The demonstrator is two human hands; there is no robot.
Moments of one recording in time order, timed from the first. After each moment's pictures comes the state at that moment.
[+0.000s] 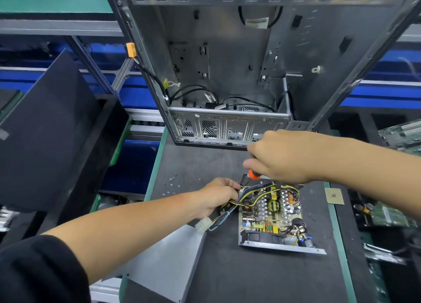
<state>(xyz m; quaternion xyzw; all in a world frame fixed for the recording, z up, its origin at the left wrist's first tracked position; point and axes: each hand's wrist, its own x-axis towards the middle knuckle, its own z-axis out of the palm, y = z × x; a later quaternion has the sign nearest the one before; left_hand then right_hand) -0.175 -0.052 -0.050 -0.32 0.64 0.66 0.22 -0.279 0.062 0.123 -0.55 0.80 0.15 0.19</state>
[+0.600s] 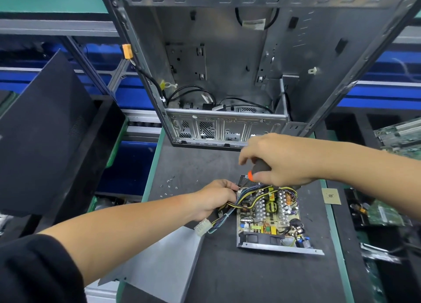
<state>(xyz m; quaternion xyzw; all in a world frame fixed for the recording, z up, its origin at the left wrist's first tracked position) -0.175 -0.051 -0.049 -0.31 0.63 0.68 0.22 -0.284 0.066 0.122 -0.55 0.79 0.05 0.28</state>
